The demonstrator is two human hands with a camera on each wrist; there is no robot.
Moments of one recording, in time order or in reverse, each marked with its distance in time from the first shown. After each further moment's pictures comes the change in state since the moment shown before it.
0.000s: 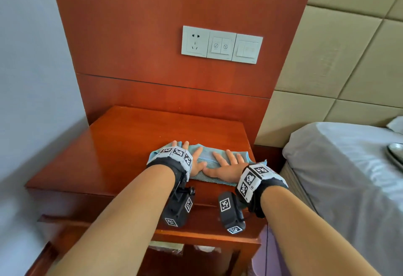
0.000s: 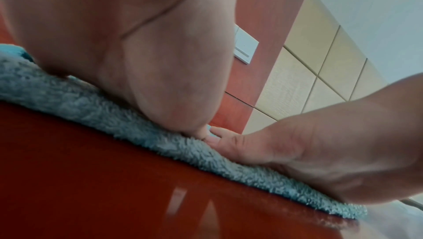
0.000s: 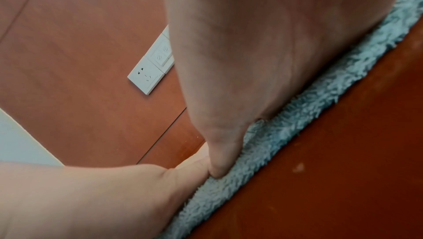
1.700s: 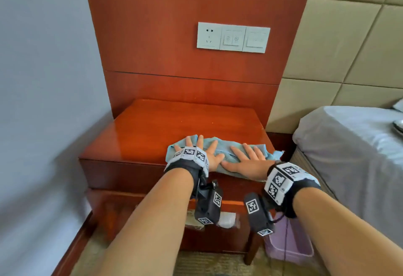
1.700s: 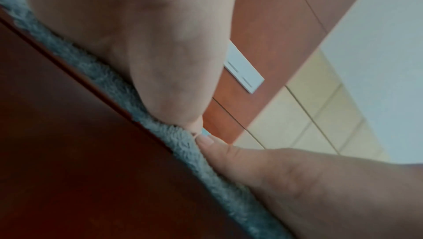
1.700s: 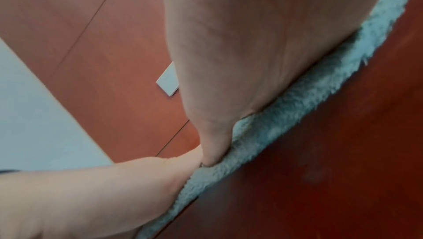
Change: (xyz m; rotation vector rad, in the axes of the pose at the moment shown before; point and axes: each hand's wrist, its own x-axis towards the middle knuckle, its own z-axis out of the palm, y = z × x) left_hand -0.054 -0.012 0.046 -0.218 0.029 -0.023; right_hand -0.063 0.000 0.054 0.071 0.127 -0.037
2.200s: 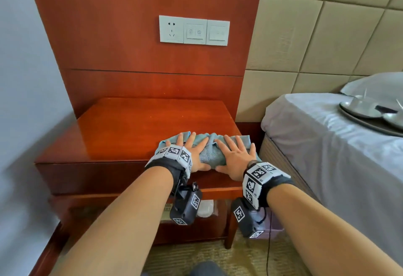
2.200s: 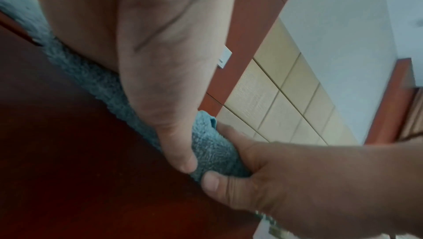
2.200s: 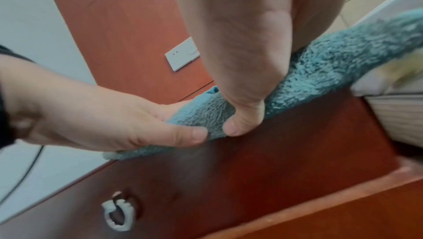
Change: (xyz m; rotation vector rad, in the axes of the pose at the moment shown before) left_hand -0.020 0.031 0.012 0.200 0.013 0.241; right_hand -0.021 0.042 0.016 -0.273 0.253 -0.081
